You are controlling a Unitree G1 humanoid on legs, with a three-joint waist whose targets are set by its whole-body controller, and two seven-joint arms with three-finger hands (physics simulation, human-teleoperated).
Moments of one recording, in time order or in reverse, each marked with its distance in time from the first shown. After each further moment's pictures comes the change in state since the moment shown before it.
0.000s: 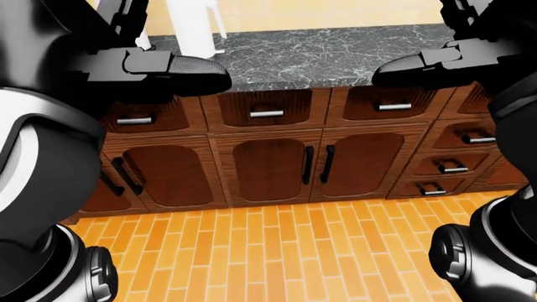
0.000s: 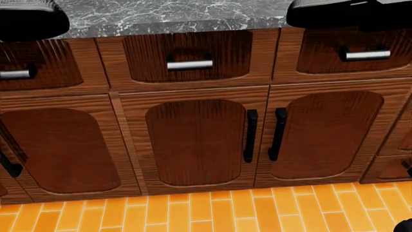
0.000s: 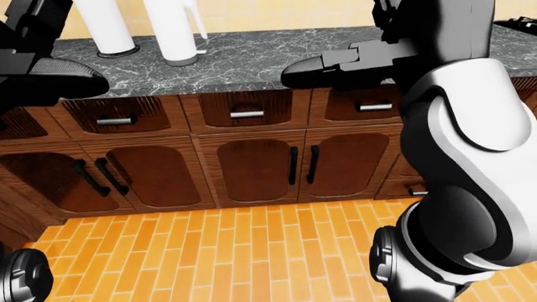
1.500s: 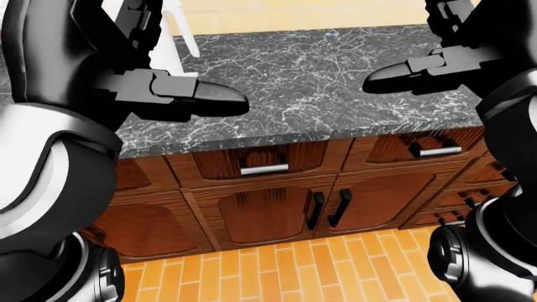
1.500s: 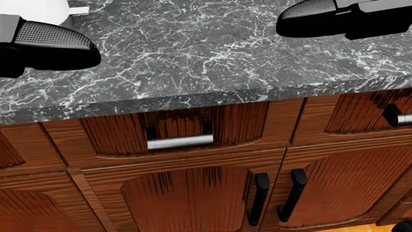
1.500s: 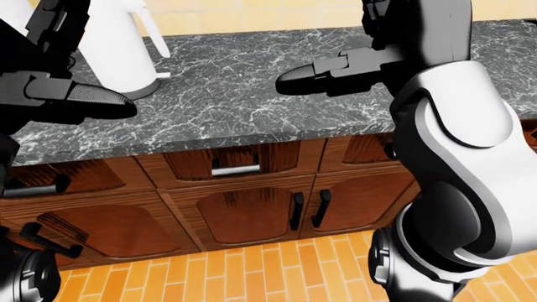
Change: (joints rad) left arm 0.010 -0.035 -0.023 -0.057 0.060 0.080 -0.025; right arm 0.006 0.007 0.030 0.017 -0.034 0.007 0.036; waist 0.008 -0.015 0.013
